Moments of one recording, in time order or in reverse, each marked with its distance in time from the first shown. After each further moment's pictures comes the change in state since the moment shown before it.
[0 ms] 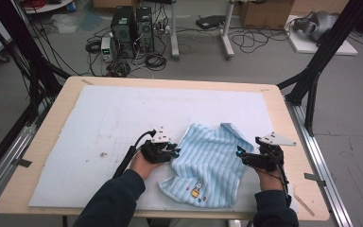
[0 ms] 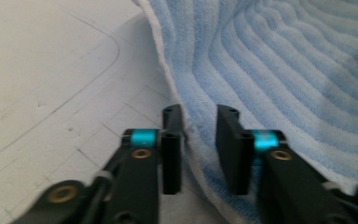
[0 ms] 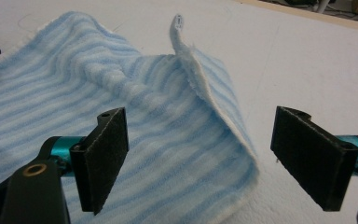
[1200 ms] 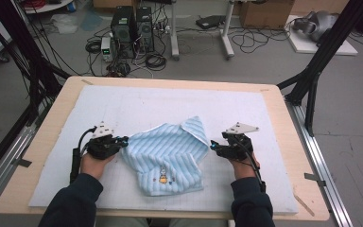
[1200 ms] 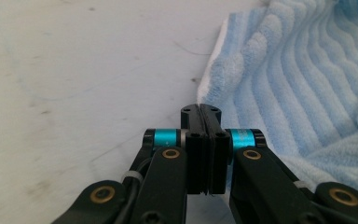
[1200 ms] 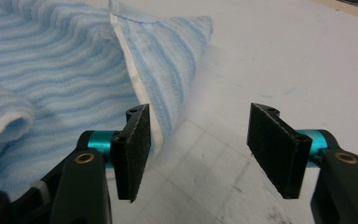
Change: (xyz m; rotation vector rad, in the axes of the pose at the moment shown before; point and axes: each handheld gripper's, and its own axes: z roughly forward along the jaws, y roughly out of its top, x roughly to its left) left arm 0.078 -0.064 -0.122 -0.066 0.279 -0.220; right arm 0.054 0.034 0.061 0.083 0.160 -0.116
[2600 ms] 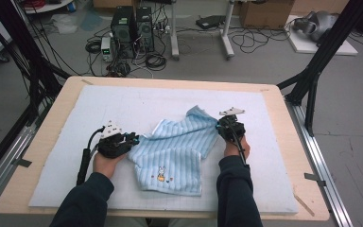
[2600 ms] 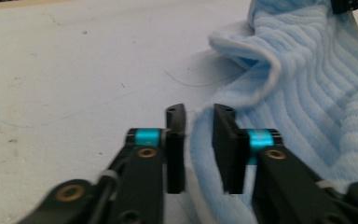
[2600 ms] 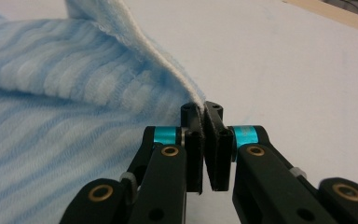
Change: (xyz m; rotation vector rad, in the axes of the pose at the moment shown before) left arm -0.022 0.004 0.029 -0.084 -0.020 -0.039; right arm -0.034 0.026 0.052 0.092 -0.284 0.094
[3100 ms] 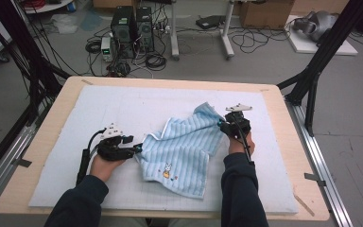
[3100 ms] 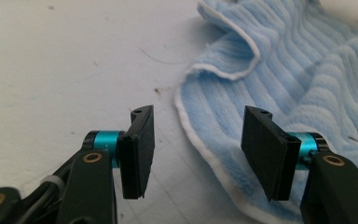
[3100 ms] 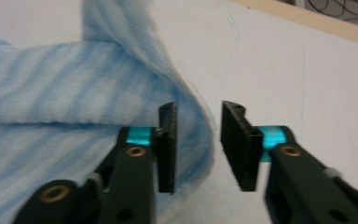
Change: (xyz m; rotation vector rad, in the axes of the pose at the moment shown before) left arm -0.005 -0.003 -0.005 0.092 -0.092 0.018; right arm -0.010 0.006 -0.012 -0.049 0.021 0.031
